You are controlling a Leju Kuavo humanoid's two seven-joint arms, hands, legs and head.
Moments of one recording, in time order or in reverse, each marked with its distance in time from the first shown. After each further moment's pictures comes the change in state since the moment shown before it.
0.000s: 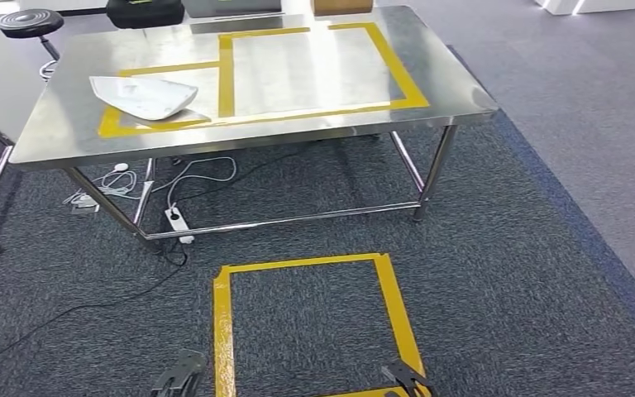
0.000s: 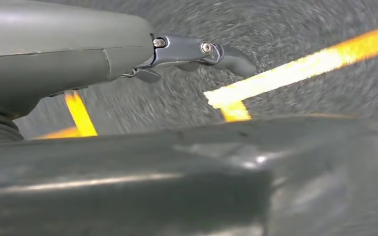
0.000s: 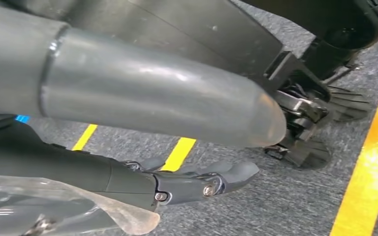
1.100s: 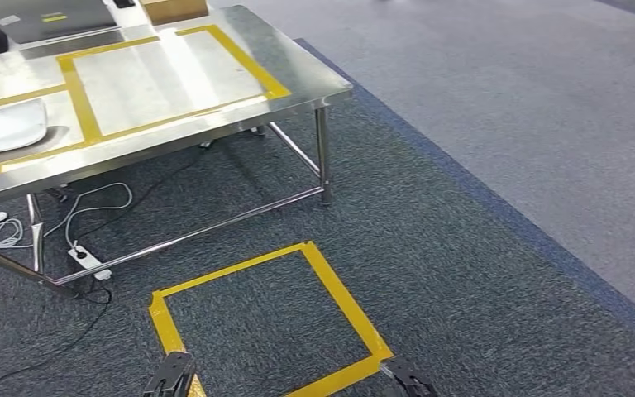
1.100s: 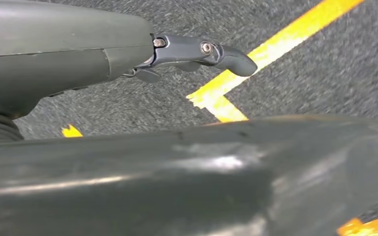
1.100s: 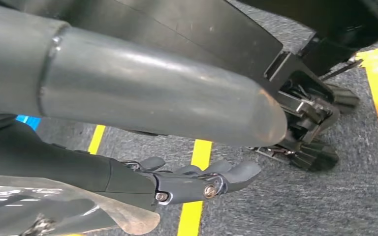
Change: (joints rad) left arm 0.010 -0.002 0.054 0.011 -0.016 0.010 0.006; right arm 0.000 0.001 -0.001 0.000 -0.018 -0.008 0.009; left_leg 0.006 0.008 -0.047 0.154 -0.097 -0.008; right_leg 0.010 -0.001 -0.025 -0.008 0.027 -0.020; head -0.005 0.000
